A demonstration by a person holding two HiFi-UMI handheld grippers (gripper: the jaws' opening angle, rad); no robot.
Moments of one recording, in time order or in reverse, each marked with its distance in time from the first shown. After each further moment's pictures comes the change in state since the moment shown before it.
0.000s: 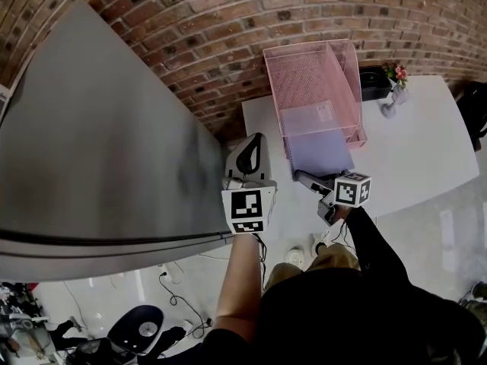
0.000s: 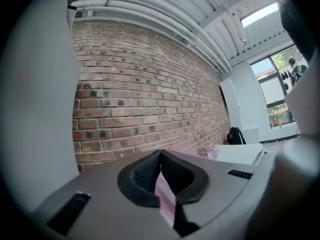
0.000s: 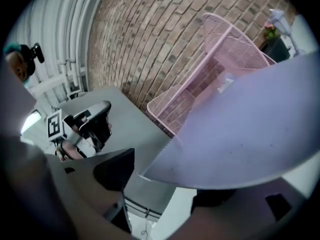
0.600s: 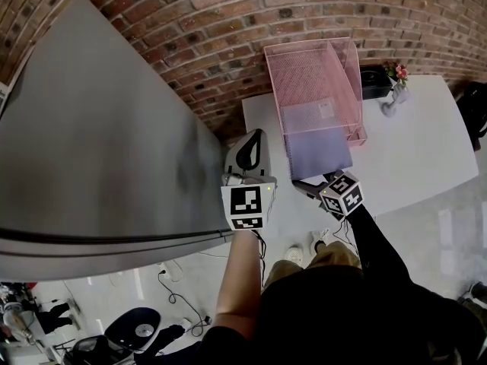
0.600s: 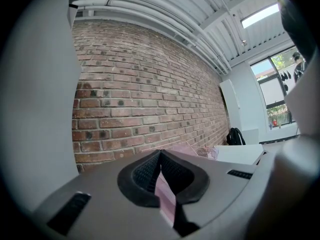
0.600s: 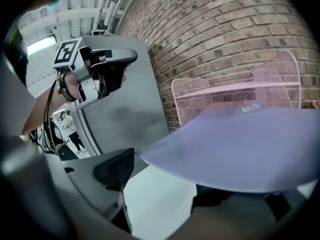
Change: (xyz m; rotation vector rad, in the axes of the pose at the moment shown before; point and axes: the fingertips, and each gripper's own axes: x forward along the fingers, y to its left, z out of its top) left arm 0.002 0.003 0.003 -0.002 -0.002 -0.005; right arm 0.005 0.004 -0.026 -0.592 0.263 -0.111
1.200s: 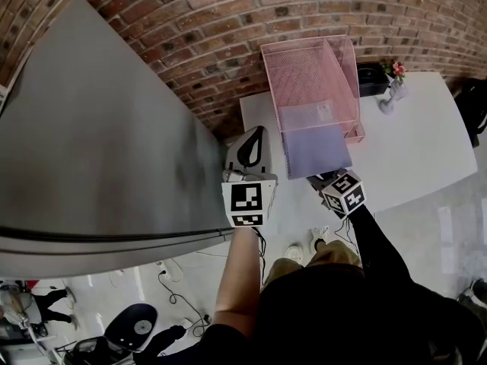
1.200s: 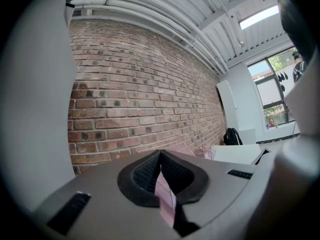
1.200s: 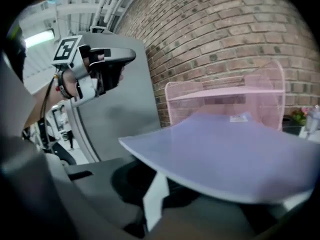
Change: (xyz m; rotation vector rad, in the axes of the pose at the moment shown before) left arm 0.002 -0.010 0.002 0.008 -0.007 -0.028; right arm -0.015 -0.012 -0.003 -0.019 -0.001 -0.077
